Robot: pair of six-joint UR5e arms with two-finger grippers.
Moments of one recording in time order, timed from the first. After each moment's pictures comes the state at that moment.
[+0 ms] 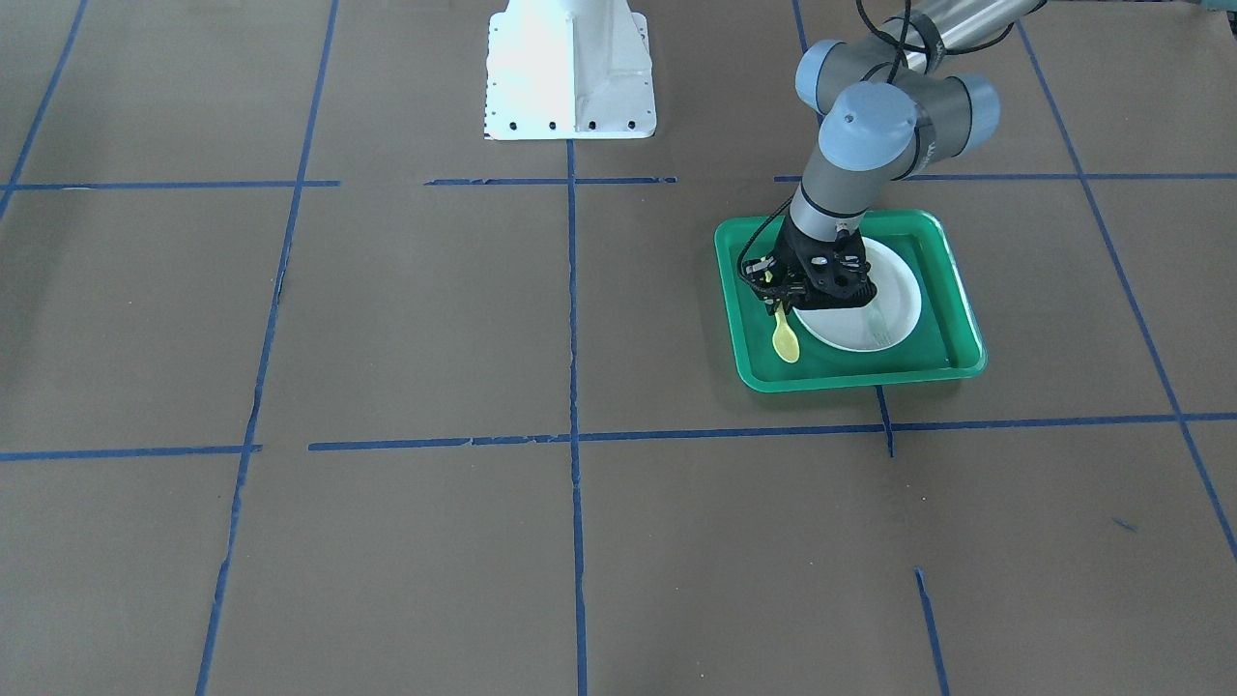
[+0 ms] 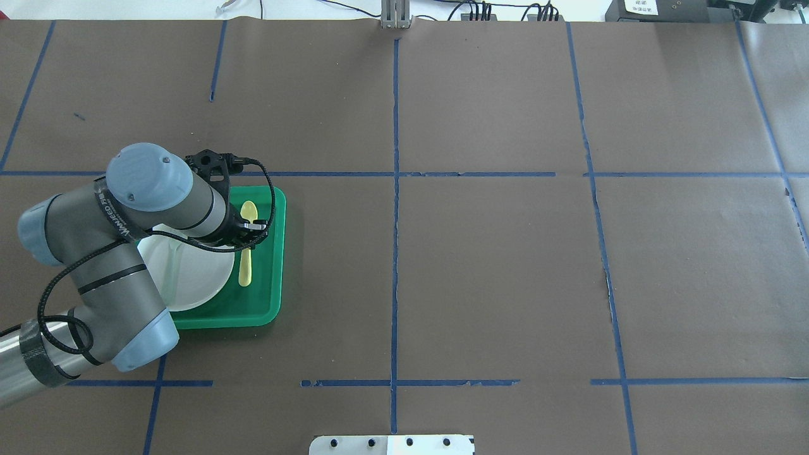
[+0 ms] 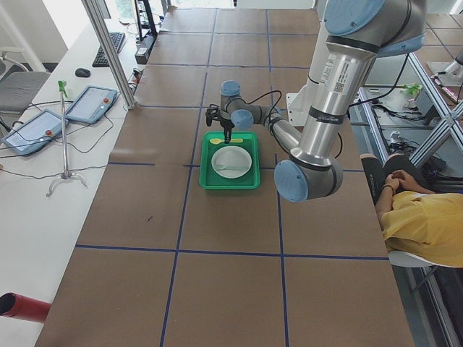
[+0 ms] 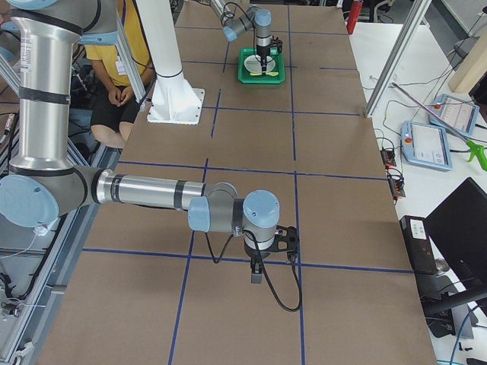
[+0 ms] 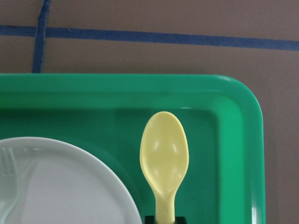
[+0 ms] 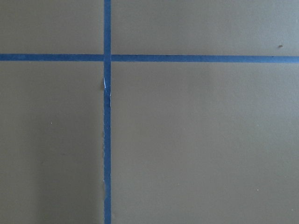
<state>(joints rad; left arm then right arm) -0.61 -1.94 -1.74 -1.81 -1.92 -1.20 1.58 -1.70 1.64 -1.50 2.28 0.01</state>
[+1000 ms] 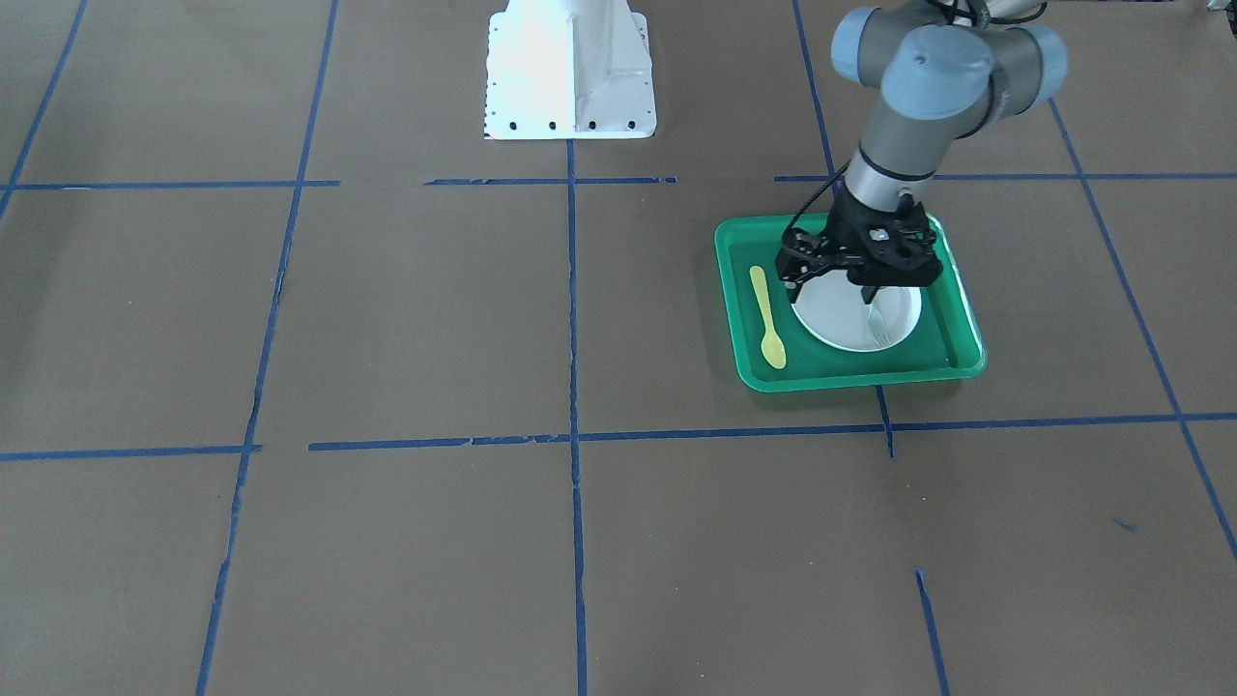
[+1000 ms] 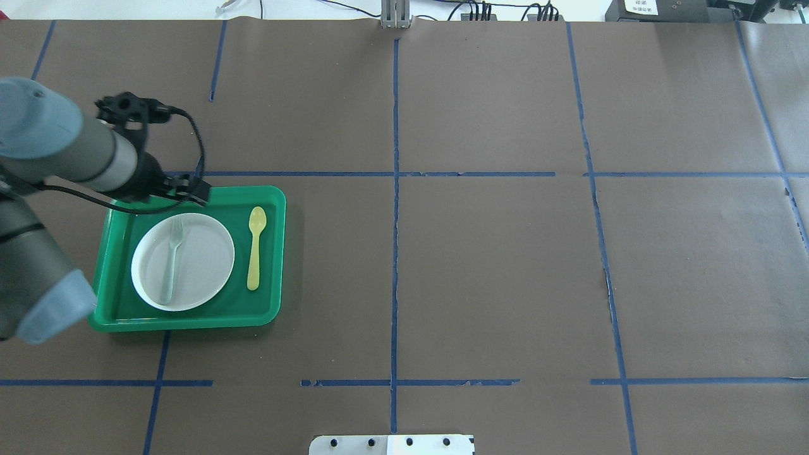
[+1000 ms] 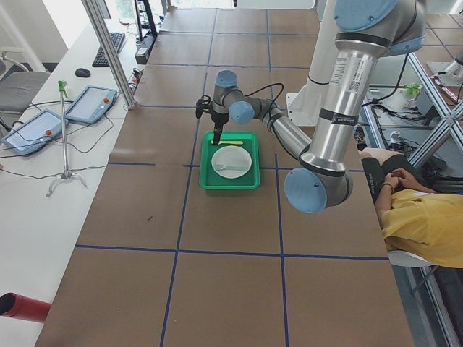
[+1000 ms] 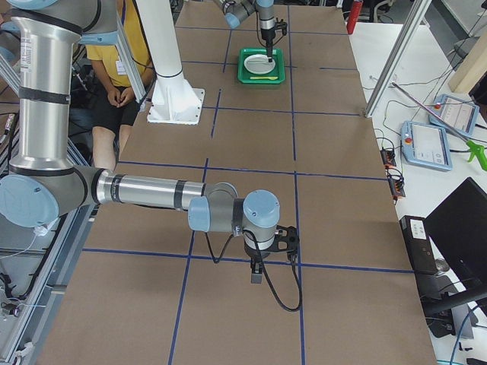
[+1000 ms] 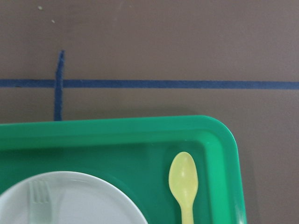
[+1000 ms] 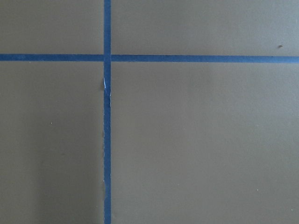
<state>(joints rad) -0.85 -1.78 -1.97 -1.66 -1.99 -0.85 1.58 -1.70 1.64 -1.50 2.28 0.01</state>
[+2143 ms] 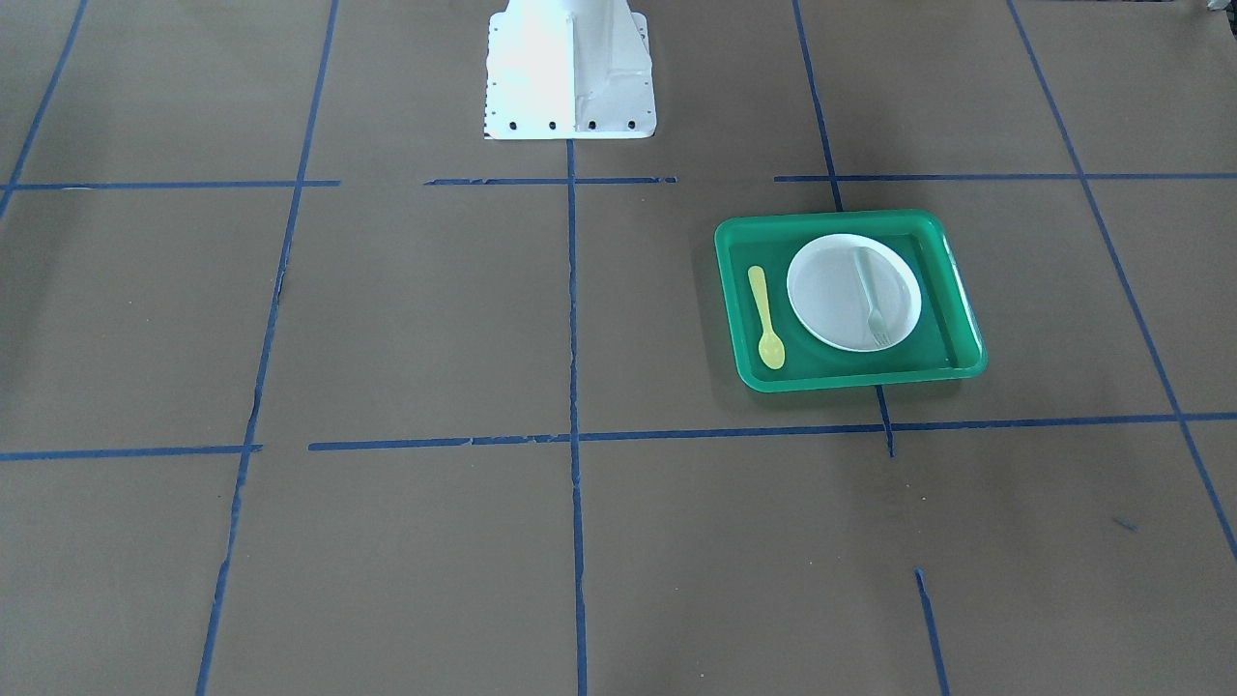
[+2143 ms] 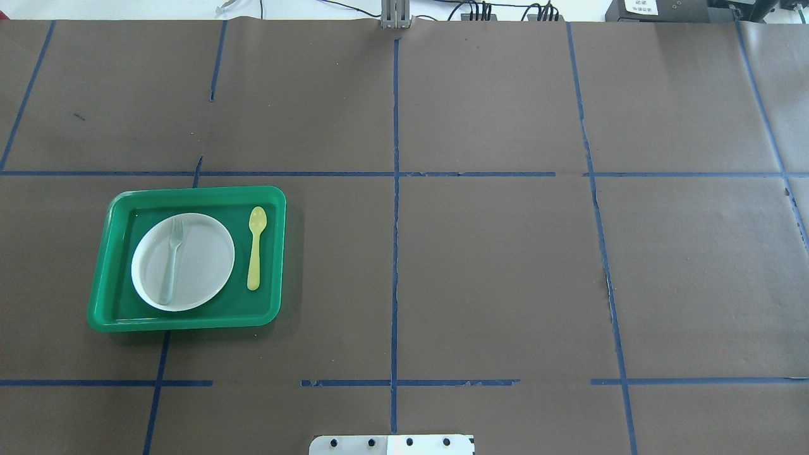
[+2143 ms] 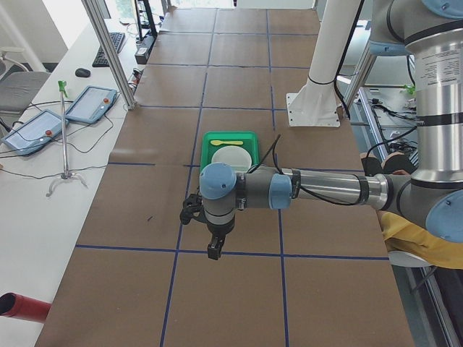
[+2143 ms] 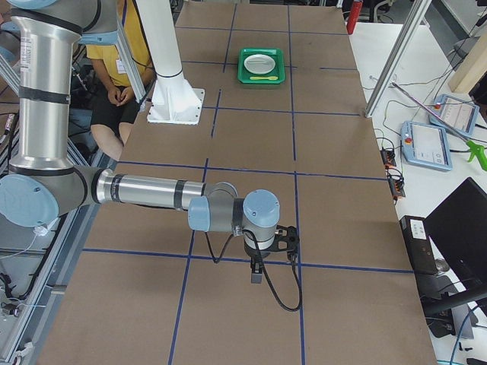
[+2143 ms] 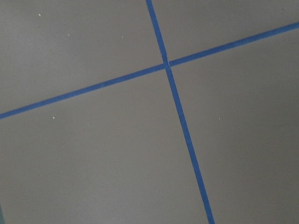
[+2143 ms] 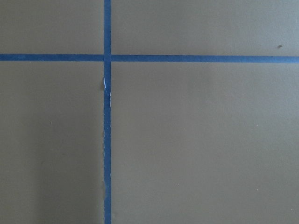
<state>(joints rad) -1.60 -1.40 -1.80 -1.50 -2.31 0.29 1.58 -1.70 1.64 -1.50 2.28 0.01</state>
